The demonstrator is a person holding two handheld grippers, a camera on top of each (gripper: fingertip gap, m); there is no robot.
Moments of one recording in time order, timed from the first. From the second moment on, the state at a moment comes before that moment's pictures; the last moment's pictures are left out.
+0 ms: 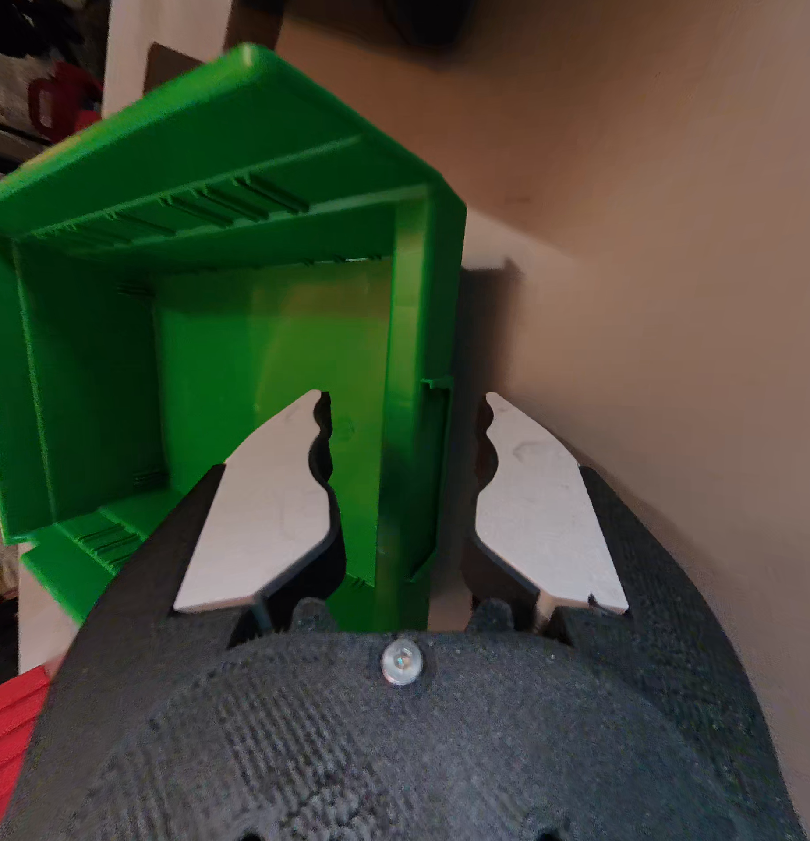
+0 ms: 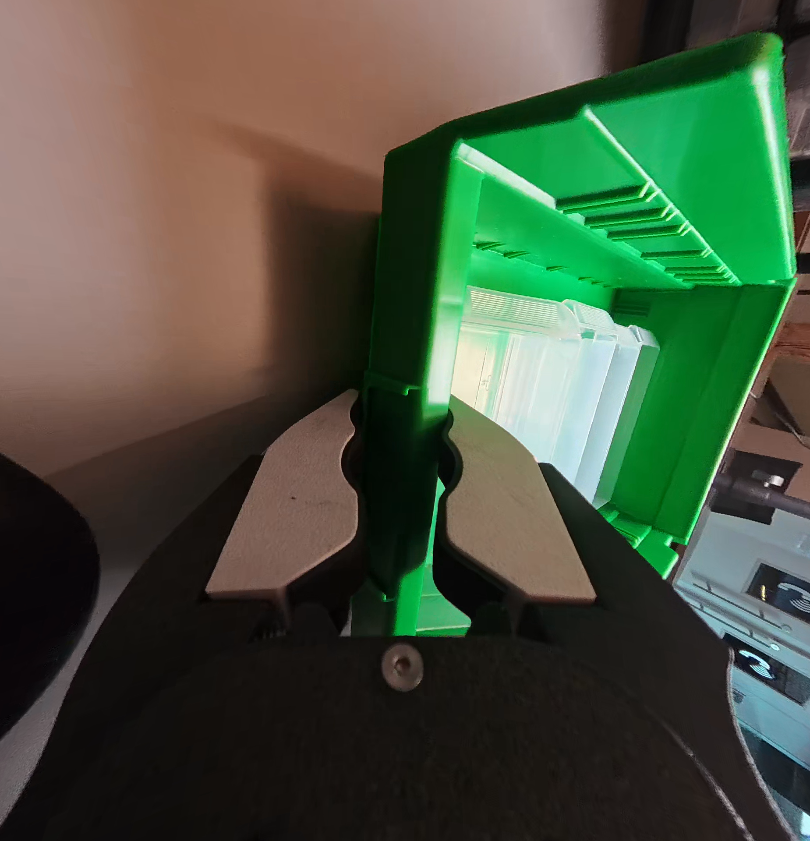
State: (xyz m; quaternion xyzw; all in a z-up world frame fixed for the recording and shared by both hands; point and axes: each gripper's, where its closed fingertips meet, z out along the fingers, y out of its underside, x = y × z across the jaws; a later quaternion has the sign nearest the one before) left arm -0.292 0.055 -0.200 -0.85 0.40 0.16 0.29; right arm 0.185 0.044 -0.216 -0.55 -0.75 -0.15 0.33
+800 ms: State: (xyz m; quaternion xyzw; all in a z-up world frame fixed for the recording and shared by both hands) left arm -0.238 0.077 -0.222 -0.77 0.53 0.16 0.31; right arm 0.186 0.037 -0.216 -0.57 -0.72 -0.17 0.34
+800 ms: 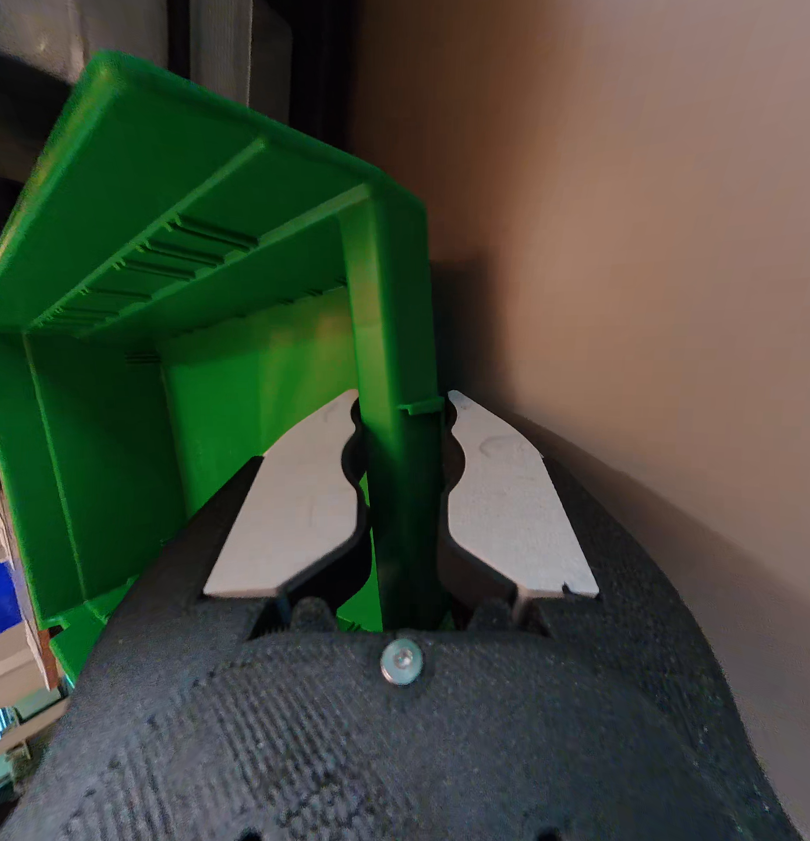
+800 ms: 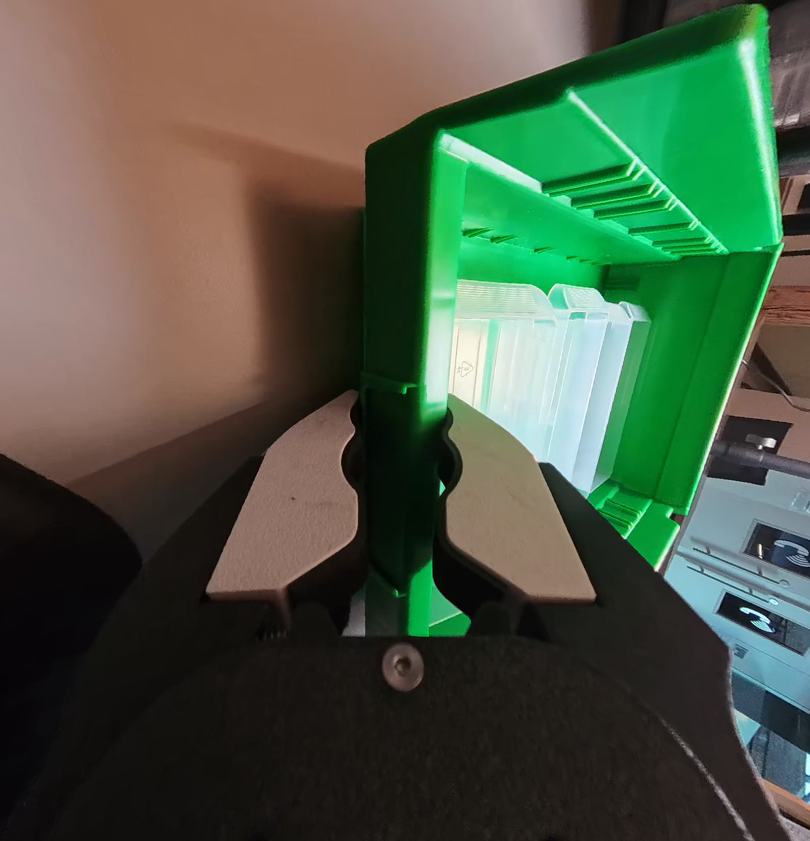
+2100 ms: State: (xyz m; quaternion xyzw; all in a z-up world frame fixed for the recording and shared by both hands) left arm -0.203 0.046 -0.218 -0.78 0.50 0.24 0.28; right arm 0.254 0.019 -0.169 -0.83 -0.21 0.09 0.52
